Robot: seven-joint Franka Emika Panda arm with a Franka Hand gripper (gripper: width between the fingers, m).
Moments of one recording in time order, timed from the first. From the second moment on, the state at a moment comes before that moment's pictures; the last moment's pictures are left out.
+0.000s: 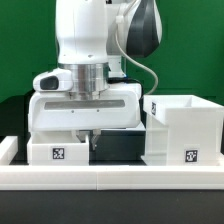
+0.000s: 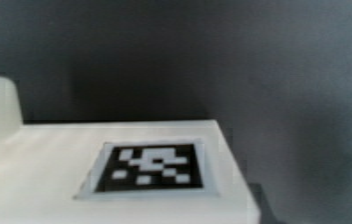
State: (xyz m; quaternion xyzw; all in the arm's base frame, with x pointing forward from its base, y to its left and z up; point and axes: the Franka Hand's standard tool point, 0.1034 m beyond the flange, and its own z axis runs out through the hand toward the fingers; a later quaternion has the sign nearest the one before) arm 0.527 -0.070 0.012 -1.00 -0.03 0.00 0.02
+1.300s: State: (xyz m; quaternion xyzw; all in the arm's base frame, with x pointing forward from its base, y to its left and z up) arm 0.518 -0.062 0.020 -0.87 -0.49 0.02 0.02
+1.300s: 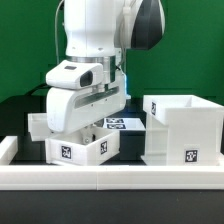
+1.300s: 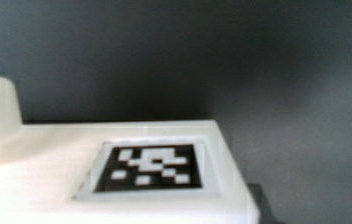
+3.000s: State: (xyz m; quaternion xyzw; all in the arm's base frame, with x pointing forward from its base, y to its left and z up) arm 0.540 -0.047 0.014 -0.65 -0.76 0.03 -0.01
